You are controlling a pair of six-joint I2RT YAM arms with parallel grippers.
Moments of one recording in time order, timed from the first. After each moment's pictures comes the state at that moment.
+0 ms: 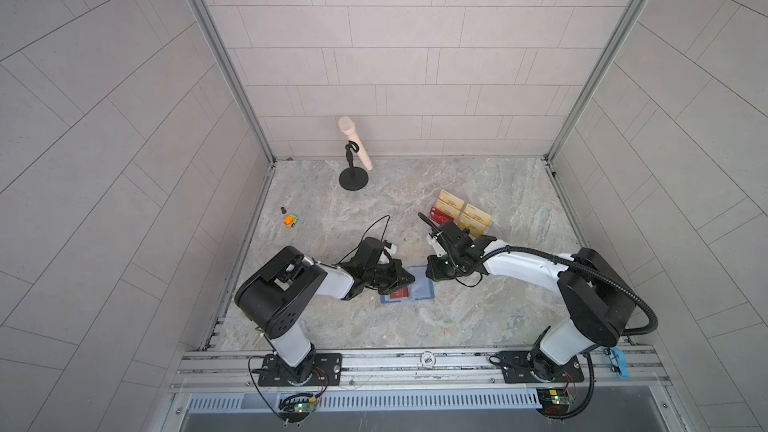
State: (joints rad) left arm -0.63 1.67 0.49 0.45 0.64 -1.08; right arm 0.69 1.59 0.90 -0.42 -0.22 0.59
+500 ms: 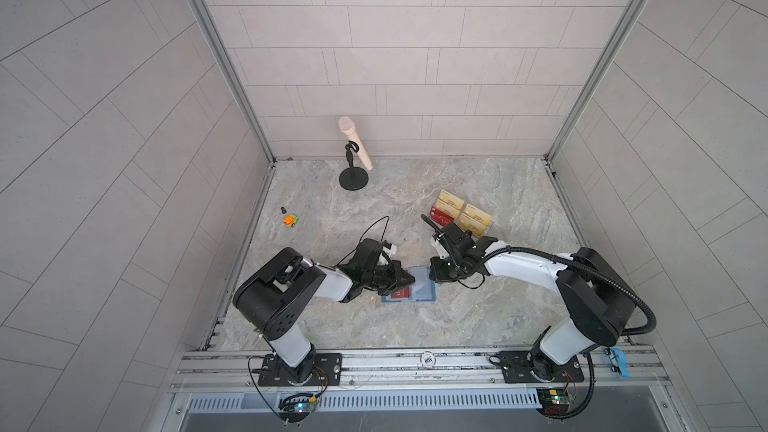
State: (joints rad) left arm -0.63 1.66 0.46 0.50 0.66 -1.07; right arm 0.68 1.60 0.87 -0.43 -0.23 0.60
